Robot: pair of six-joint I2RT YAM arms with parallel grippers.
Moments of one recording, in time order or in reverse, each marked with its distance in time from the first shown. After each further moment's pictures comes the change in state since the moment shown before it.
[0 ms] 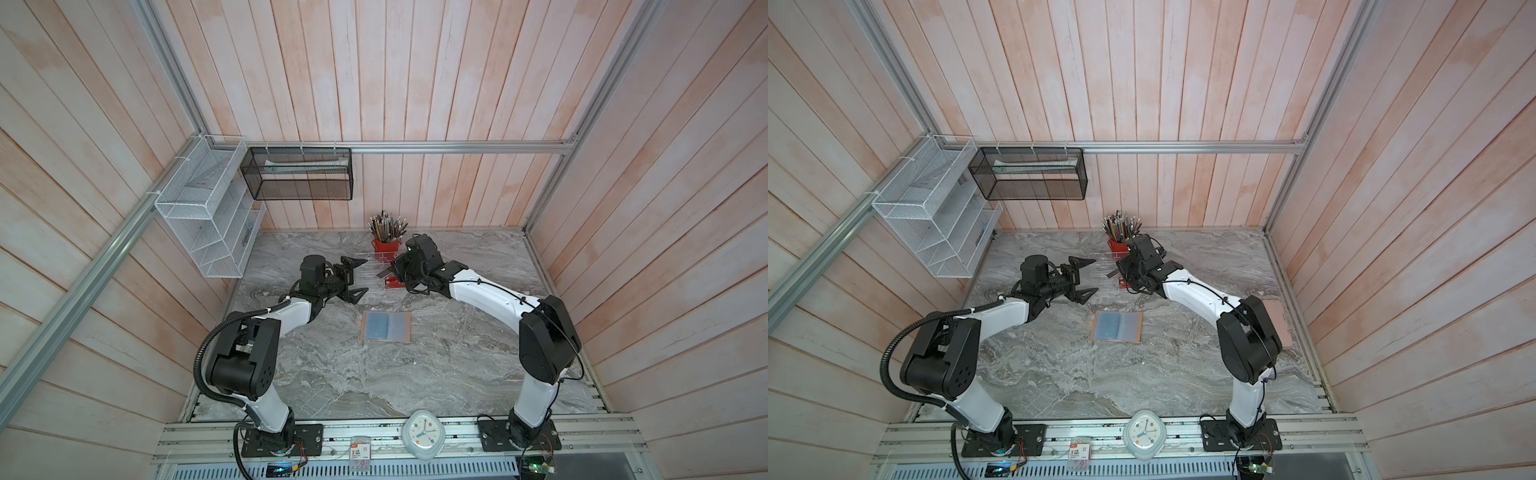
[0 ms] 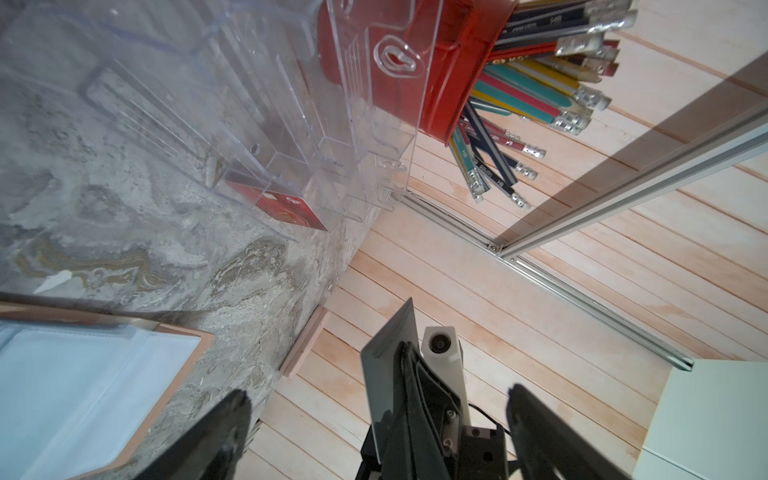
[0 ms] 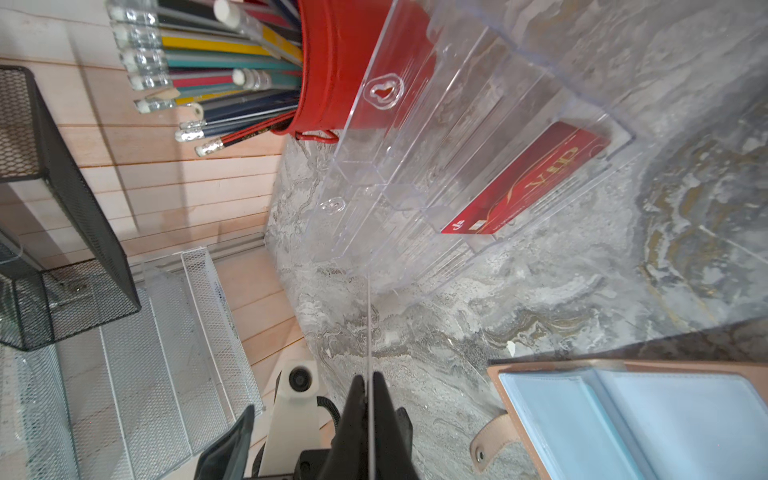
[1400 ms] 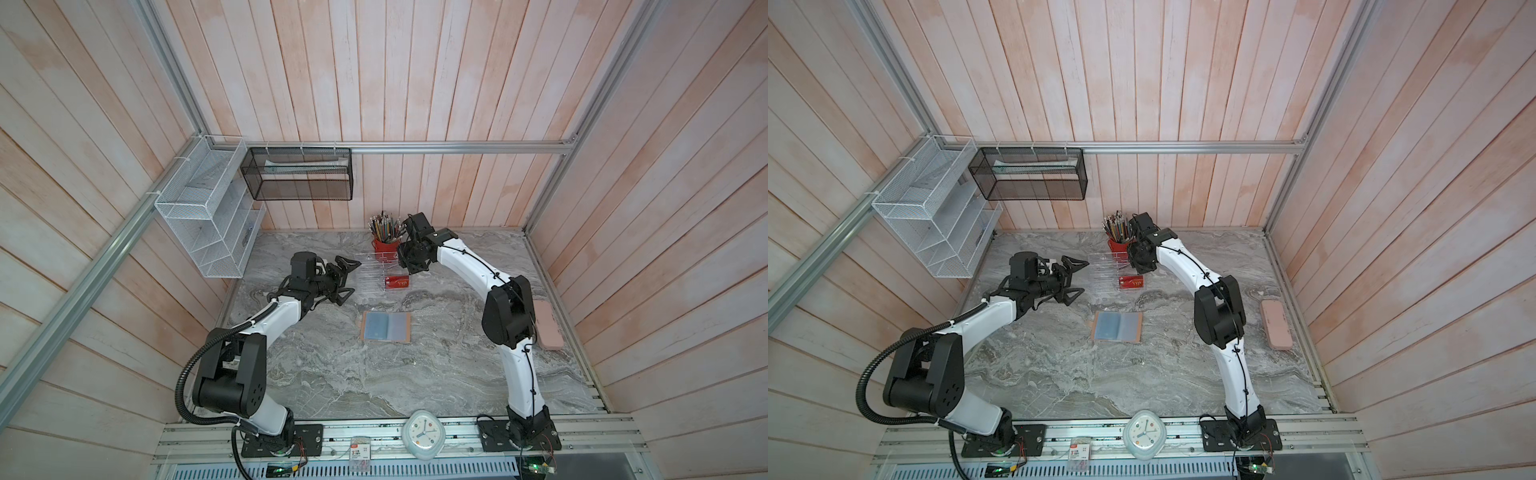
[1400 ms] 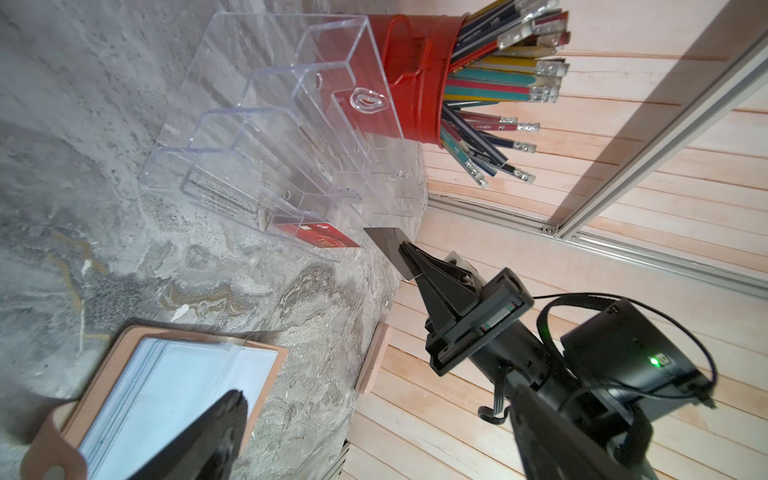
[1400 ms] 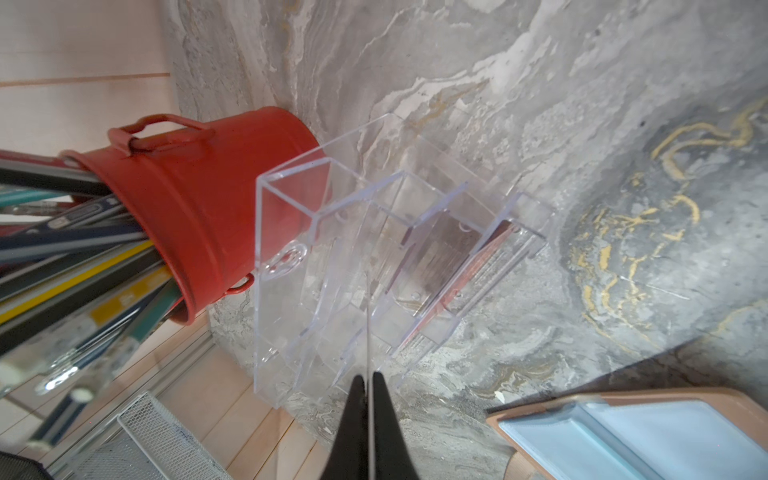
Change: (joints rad) left arm 0.050 -0.114 0.042 -0.291 -0.026 0.393; right arm -0.124 0.380 0.588 -0.543 -0.078 0.153
